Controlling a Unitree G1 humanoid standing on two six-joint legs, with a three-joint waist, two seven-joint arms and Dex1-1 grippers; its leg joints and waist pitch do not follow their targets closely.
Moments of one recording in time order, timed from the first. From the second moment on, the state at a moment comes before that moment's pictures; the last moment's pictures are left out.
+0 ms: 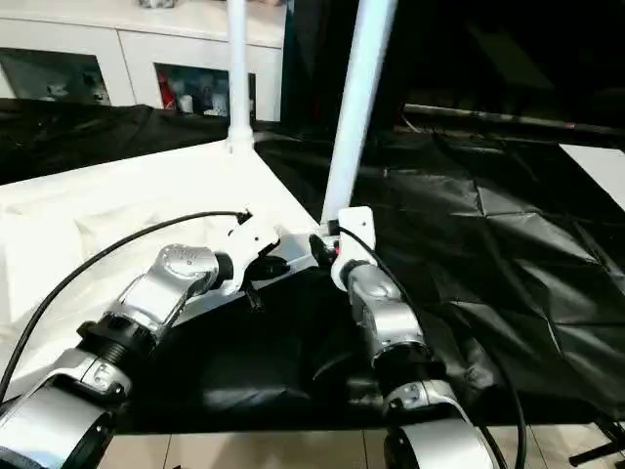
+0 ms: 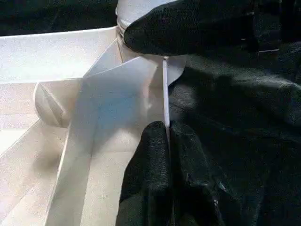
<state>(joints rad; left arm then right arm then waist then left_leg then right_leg) -0.69 0.18 -0.31 0.66 0.10 0.28 -0.74 -0.59 -0.01 0.01 0.76 0.07 0.13 0.14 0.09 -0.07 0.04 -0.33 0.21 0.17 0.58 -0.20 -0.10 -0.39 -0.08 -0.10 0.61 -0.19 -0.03</state>
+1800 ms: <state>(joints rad) -0.52 0.47 -0.32 0.37 -0.02 0.28 -1.18 -0.47 -0.33 0.23 0.44 0.09 0.17 0.93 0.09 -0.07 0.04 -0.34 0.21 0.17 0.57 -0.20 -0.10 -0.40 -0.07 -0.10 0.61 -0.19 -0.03</state>
